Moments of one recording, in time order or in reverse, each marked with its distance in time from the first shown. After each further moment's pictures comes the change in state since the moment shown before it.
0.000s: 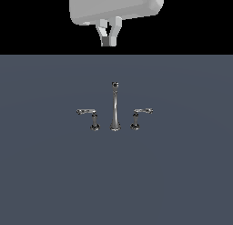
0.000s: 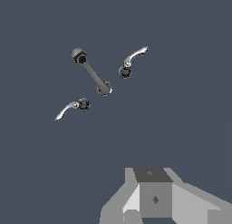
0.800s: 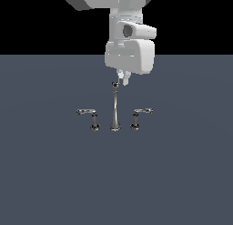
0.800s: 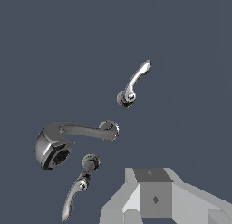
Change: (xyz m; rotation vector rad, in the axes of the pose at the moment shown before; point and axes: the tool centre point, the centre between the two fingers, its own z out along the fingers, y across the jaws) arm 0.097 -0.020 0.103 0.002 0.010 0.408
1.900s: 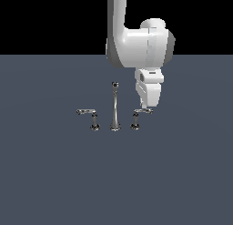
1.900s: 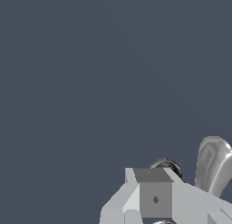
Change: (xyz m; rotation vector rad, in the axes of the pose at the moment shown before) arm 0.118 -0.017 0.117 -0.002 0.016 0.480
